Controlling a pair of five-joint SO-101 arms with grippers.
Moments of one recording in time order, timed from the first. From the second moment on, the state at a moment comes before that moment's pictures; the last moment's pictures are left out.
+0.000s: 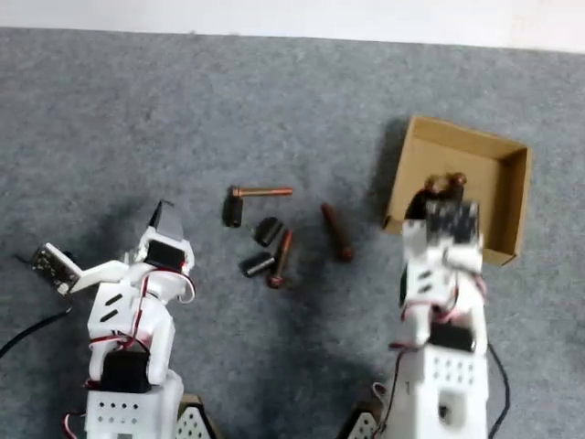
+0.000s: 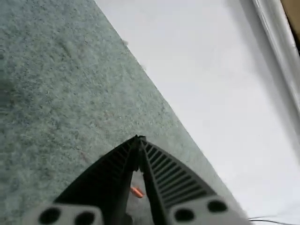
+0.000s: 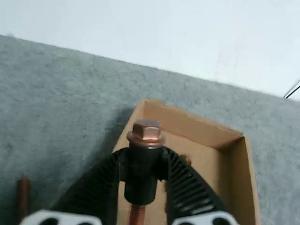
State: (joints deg) left arm -4.1 -104.1 96.0 27.6 60.4; right arm 5.1 -62.2 78.2 5.5 17.5
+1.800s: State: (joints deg) left arm -15.3 -104.1 96.0 30.0 55.3; right arm -38.5 -36.4 56.7 34.7 3.9
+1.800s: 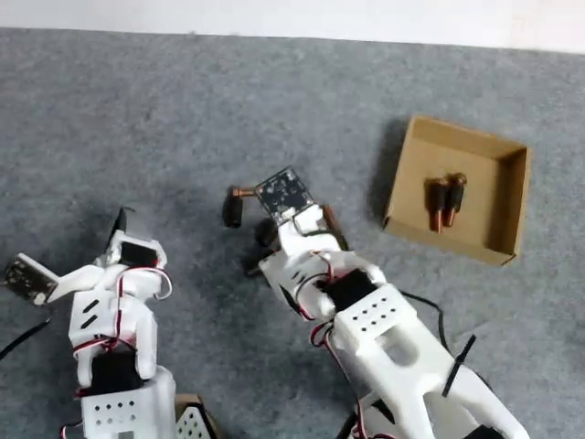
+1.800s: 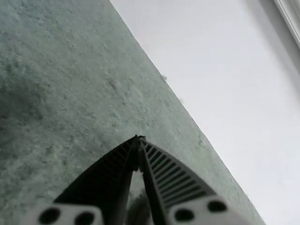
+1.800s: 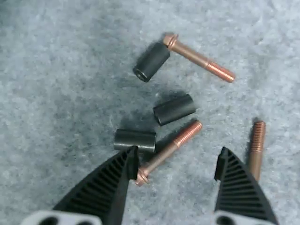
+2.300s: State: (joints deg) left arm -16.8 -104.1 96.0 30.0 55.3; right arm -42.7 -22.6 48.5 31.1 -16.7
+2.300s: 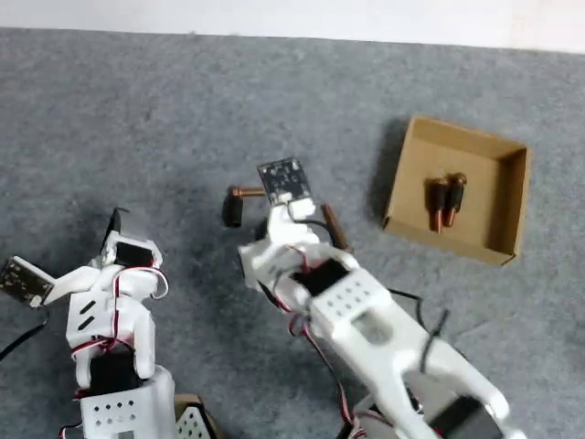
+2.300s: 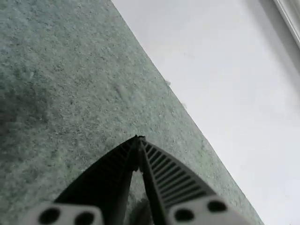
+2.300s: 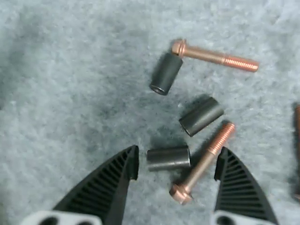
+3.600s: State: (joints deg) left arm -16.8 -104.1 96.0 30.0 55.3; right arm -37.5 8.0 25.8 30.2 -27.0
